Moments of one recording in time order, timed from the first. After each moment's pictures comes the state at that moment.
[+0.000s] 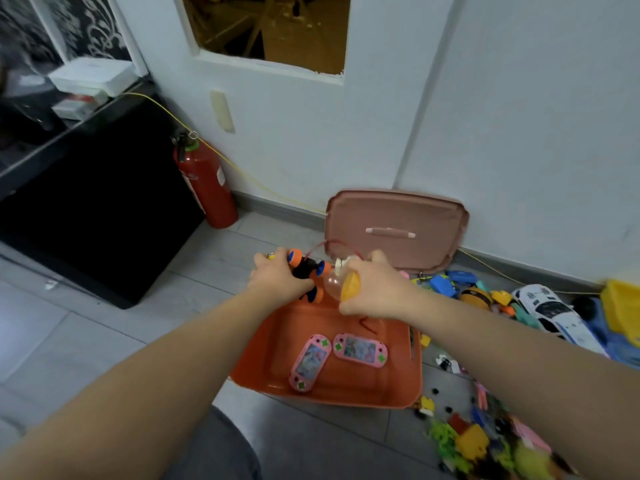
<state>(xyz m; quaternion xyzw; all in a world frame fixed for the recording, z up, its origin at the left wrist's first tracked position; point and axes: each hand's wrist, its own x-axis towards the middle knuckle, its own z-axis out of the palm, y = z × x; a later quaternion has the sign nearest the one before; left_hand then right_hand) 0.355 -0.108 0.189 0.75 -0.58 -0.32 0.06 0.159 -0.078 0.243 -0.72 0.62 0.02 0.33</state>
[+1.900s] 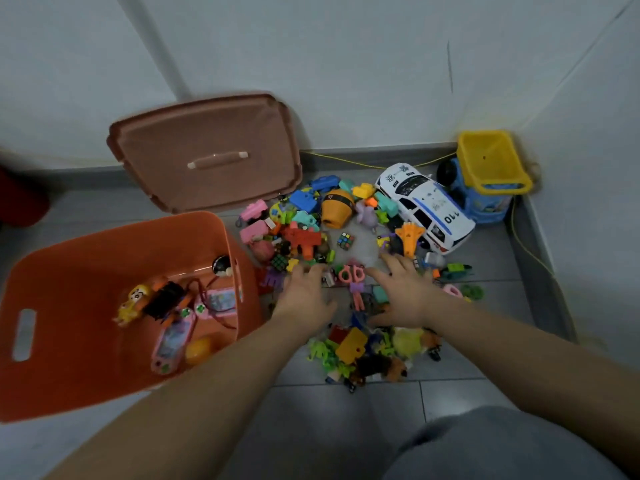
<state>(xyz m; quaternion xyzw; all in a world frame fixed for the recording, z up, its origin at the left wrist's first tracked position) 0.027 0.017 0.047 0.54 -0.76 -0.34 -0.09 -0.187 0.076 0.032 -0.66 0.68 0.18 0.28</state>
